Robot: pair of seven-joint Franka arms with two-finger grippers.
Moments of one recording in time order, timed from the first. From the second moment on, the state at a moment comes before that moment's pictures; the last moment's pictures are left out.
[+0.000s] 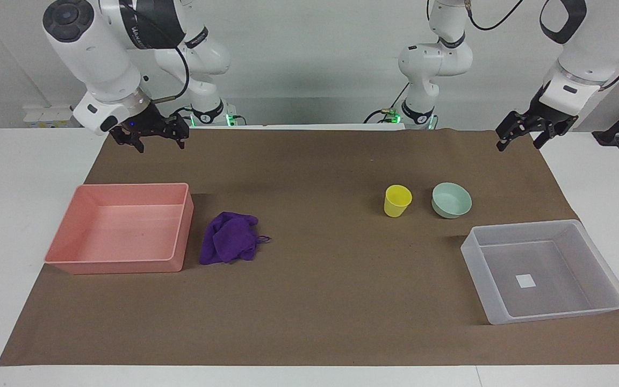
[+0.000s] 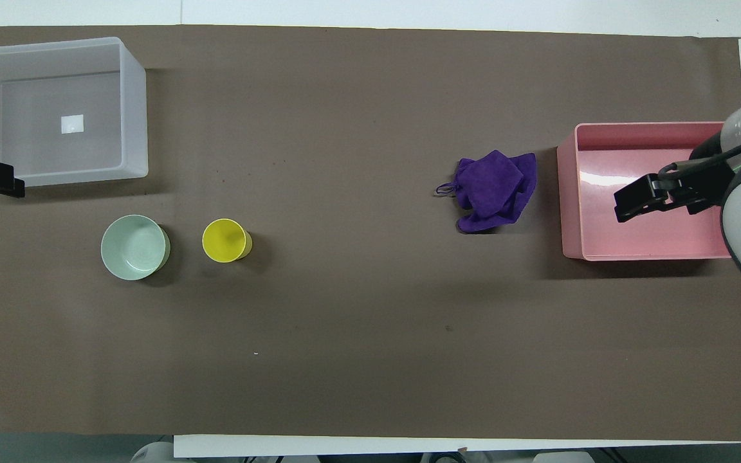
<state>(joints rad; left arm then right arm) -0.08 -0.10 0.02 -1.73 -0.02 1.61 -0.03 -0.11 -0.02 0.17 -1.66 0.02 1.45 -0.03</state>
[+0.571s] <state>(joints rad) -0.08 -0.13 0.03 -2.06 -0.02 1.87 -0.04 -0.07 0.00 0.17 -1.72 0.07 1.65 -0.02</state>
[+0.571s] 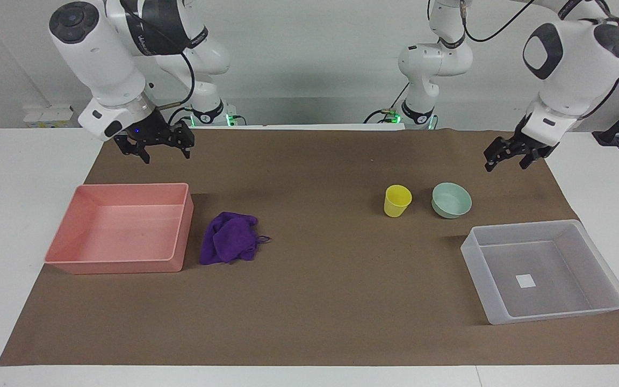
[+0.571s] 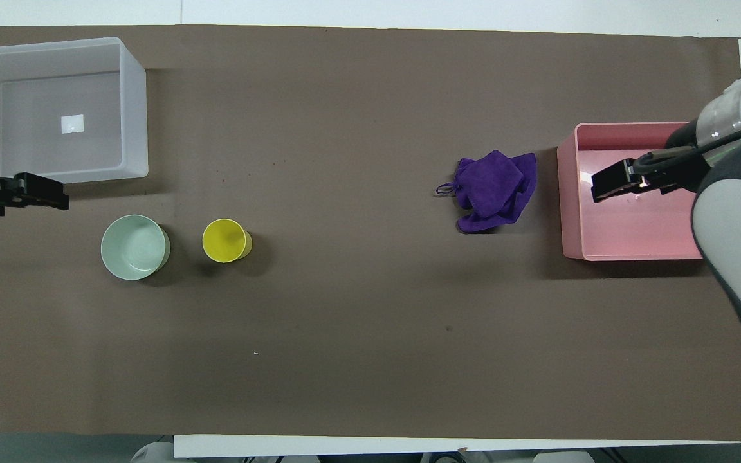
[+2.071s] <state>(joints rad) 0.03 0.30 0.05 -1.63 -0.07 2.03 -0.17 0.07 0.35 0.16 -1.91 0.05 2.21 0.08</state>
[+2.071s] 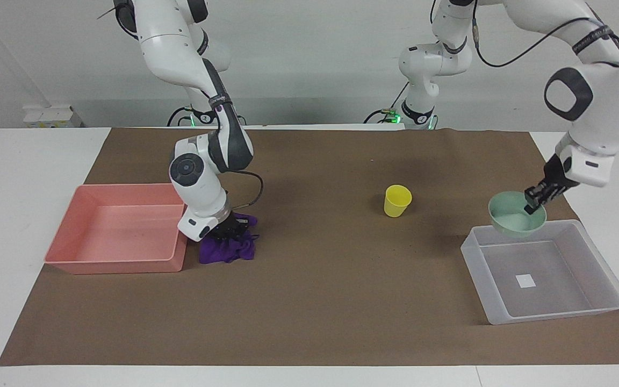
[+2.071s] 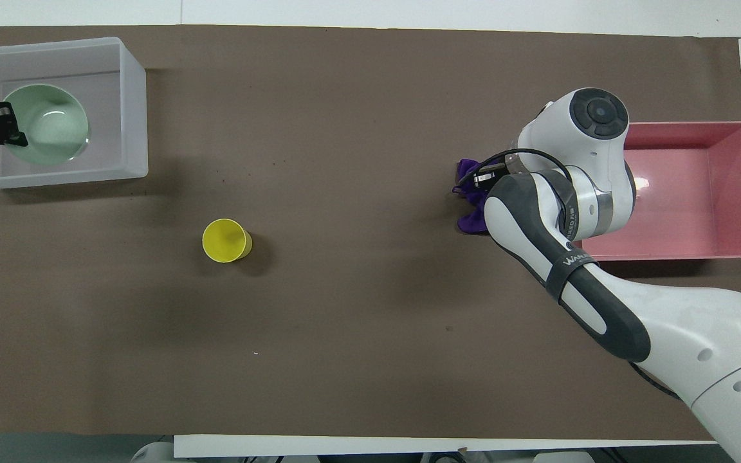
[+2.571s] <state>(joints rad) 0.06 0.54 0.04 -1.53 -0.06 2.10 -0.17 0.07 0.19 0.16 -1.76 -0.02 1.89 0.09</state>
